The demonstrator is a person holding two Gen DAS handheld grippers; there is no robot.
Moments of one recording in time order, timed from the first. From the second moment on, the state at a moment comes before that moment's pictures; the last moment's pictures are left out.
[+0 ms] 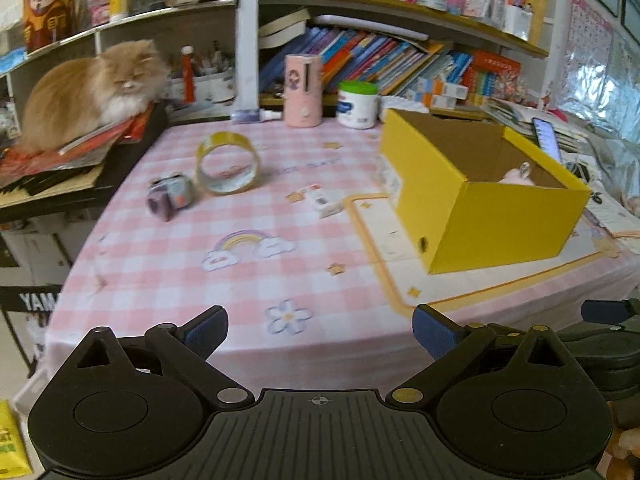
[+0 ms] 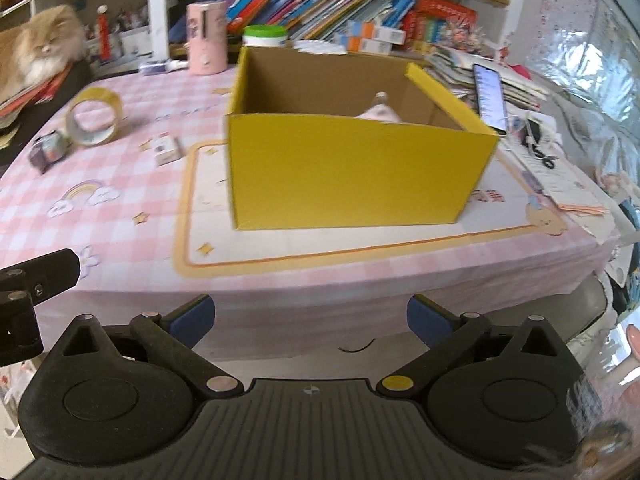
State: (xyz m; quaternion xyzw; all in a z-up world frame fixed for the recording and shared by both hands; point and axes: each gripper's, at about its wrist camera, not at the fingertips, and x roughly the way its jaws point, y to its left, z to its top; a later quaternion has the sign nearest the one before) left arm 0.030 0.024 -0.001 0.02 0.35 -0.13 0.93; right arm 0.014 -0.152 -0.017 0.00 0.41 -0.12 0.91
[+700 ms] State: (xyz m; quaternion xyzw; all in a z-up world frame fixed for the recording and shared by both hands) left arm 0.021 0.109 0.001 0.00 0.35 -0.03 0.94; right arm 0.029 -0.058 -0.013 -0.04 0.40 -0.02 0.91
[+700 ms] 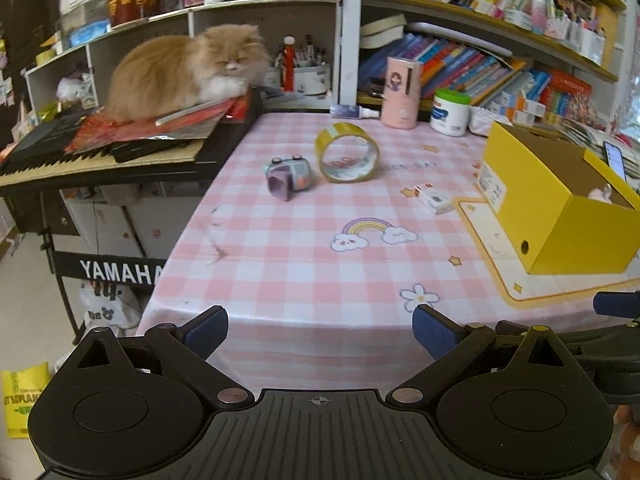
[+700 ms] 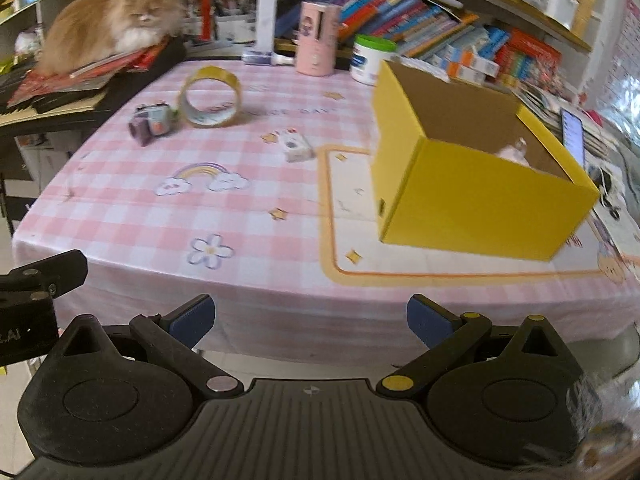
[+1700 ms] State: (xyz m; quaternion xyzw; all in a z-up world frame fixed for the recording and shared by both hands) left arm 0.163 0.103 -0.011 -0.02 0.36 0.03 0.93; right arm 0.192 -0.057 -0.027 -0.04 0.40 0.06 0.91
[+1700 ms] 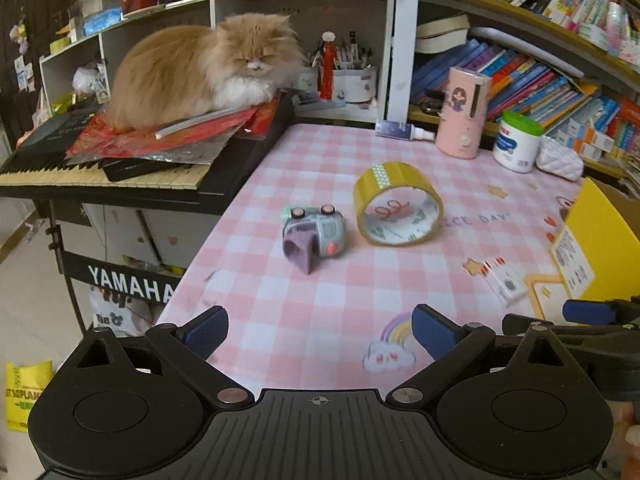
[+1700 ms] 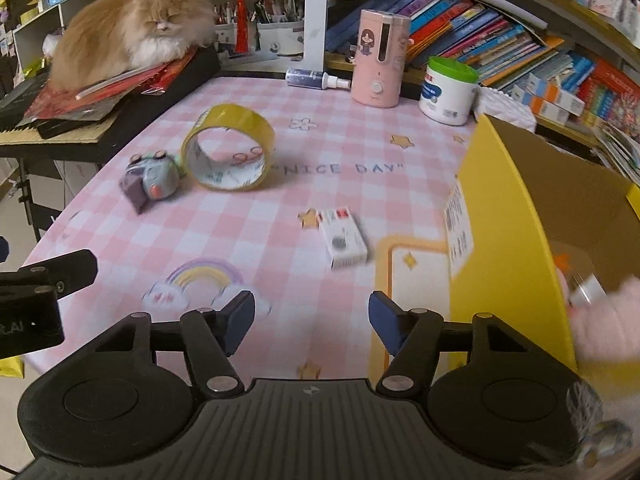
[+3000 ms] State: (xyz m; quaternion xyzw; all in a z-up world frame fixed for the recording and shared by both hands) left arm 0.294 0.110 -0.054 0.02 0.40 0.05 0.92; right arm 0.285 -0.052 -0.039 -0.06 0.42 0.17 0.89
